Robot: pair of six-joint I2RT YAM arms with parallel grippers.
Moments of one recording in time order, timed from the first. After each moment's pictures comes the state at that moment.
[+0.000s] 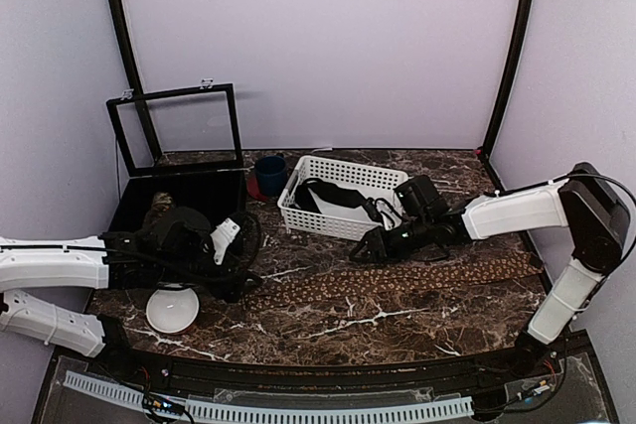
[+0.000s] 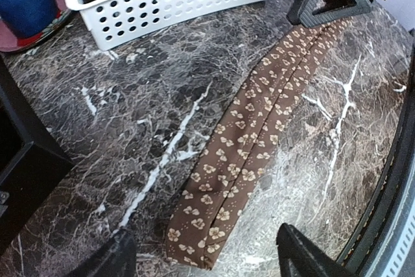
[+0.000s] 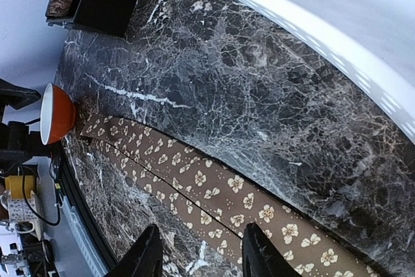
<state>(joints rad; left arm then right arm) -0.91 1.05 0.56 -0.25 -0.04 -0.22 0.71 1.66 0.87 -0.06 -0.50 0.50</state>
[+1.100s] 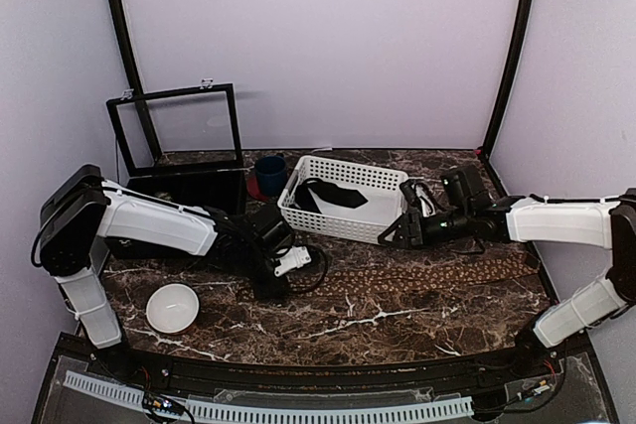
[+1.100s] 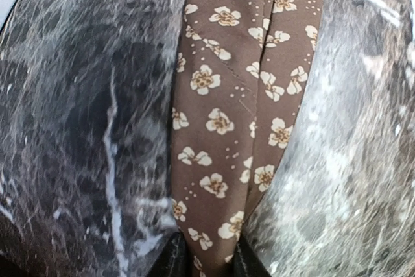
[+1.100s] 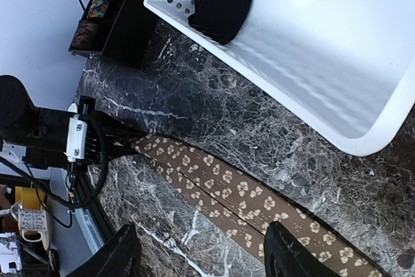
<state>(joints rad) -0.92 1.79 1.03 -0.44 0.04 0.27 0.54 1.37 0.74 -0.11 -0.56 0.45</state>
